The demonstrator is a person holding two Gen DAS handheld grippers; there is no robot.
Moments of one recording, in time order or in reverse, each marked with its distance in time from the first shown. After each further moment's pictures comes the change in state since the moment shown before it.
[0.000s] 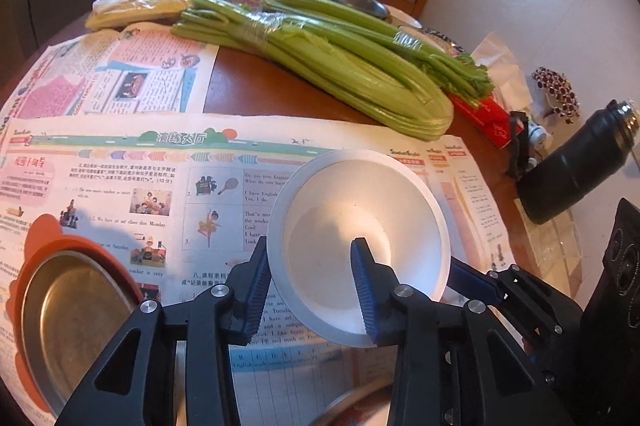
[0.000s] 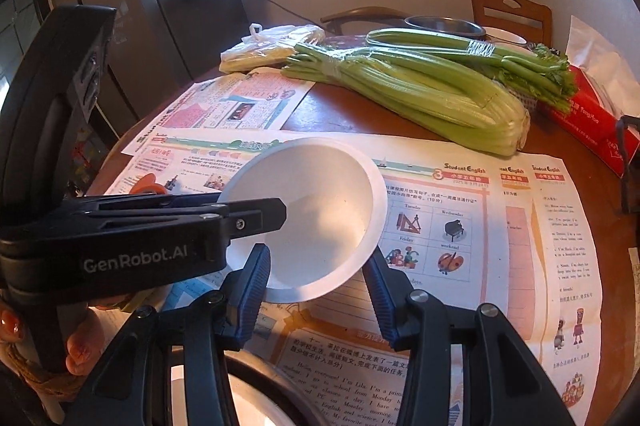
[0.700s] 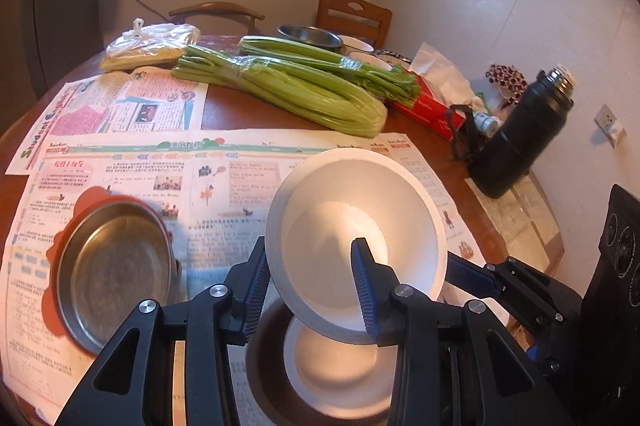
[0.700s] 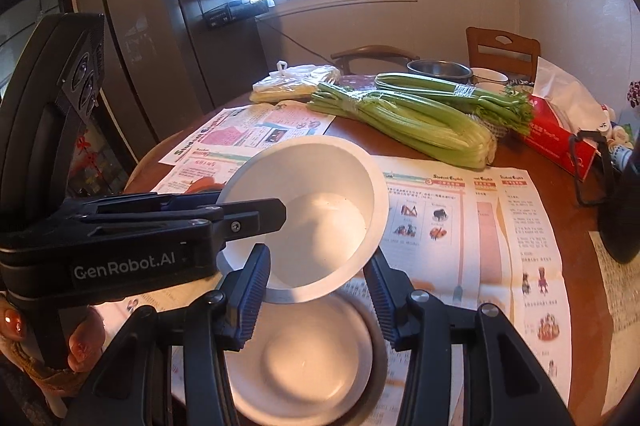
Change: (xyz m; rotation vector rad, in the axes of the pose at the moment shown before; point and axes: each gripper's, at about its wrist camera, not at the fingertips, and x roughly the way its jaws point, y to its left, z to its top) left arm -0.094 -0.035 -0.067 0.096 -0.128 -0.024; right arm -0.093 0.036 -0.043 -0.026 -0.124 -0.006
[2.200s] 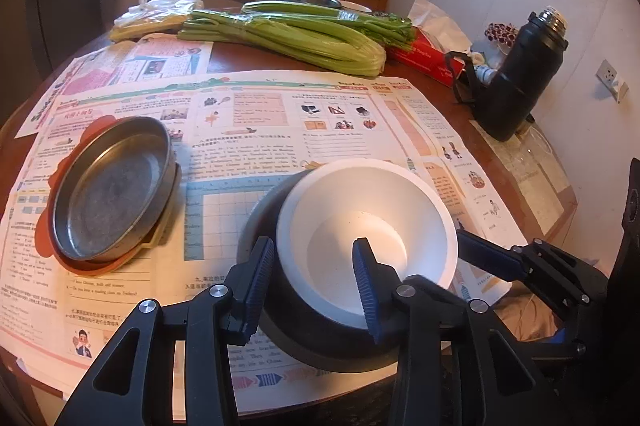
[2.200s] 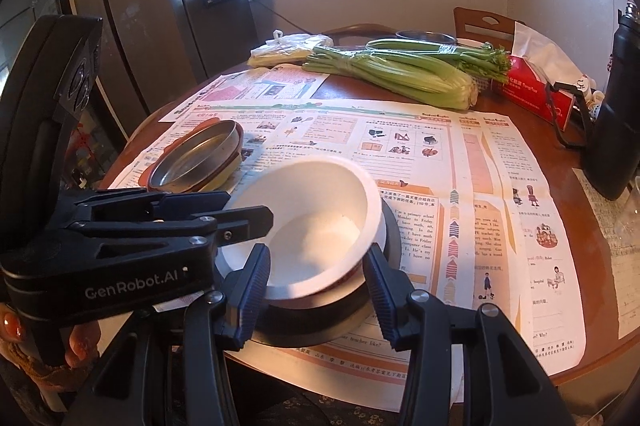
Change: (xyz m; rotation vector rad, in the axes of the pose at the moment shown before) left arm 0.001 -0.003 -0.070 0.039 0.060 0.051; right arm -0.019 0.016 -0.067 0.009 0.060 -0.054
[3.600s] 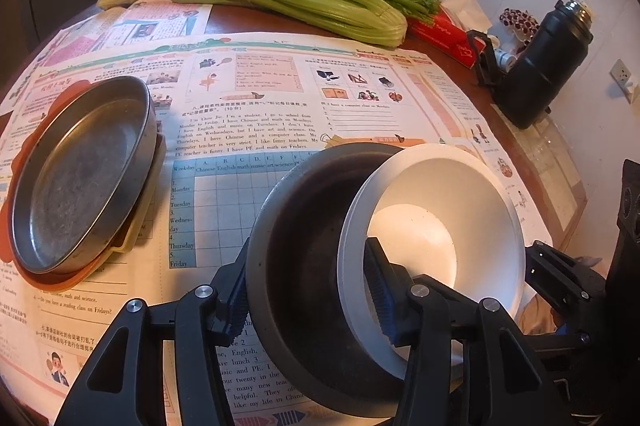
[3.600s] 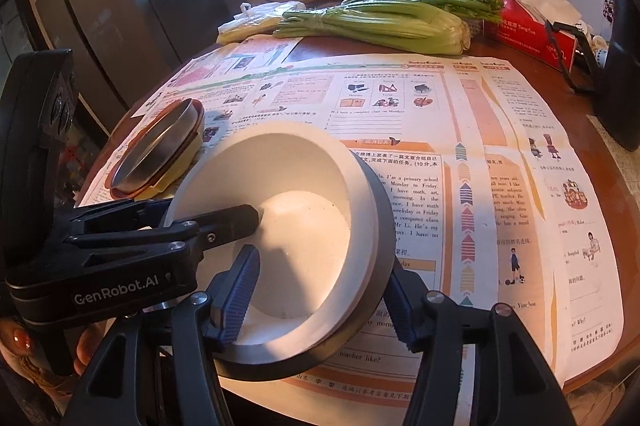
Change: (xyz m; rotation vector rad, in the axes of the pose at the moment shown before) left arm 0.052 0.019 -0.001 -0.024 0.088 -0.030; right arm 0.050 -0.020 -0.006 0.117 0.105 0.003
